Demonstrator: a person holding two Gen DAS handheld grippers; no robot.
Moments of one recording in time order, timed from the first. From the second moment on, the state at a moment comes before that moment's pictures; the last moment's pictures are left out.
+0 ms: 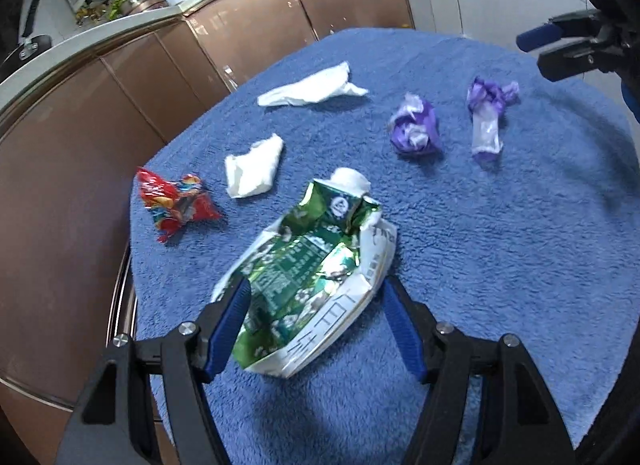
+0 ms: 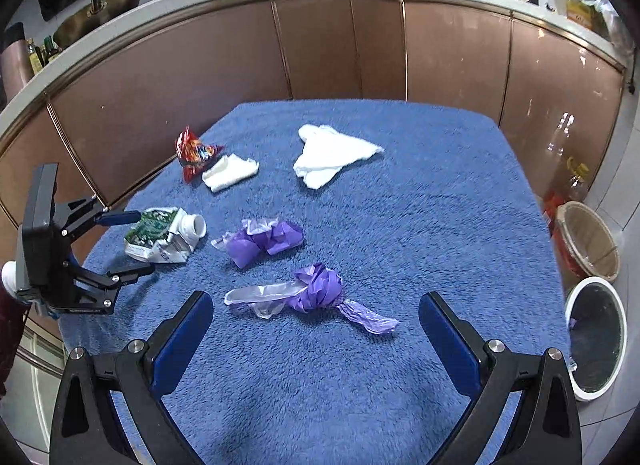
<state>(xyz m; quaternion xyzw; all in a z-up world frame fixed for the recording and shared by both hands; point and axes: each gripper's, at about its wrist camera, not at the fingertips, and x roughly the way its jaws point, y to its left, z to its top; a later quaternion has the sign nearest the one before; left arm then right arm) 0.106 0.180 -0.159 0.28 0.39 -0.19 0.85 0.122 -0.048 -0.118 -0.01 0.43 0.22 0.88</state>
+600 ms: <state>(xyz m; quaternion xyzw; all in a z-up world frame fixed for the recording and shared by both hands) 0.150 0.179 -0.151 0.30 0.39 -0.11 0.86 0.166 -0.046 -0.158 0.03 0.48 0.27 0.84</state>
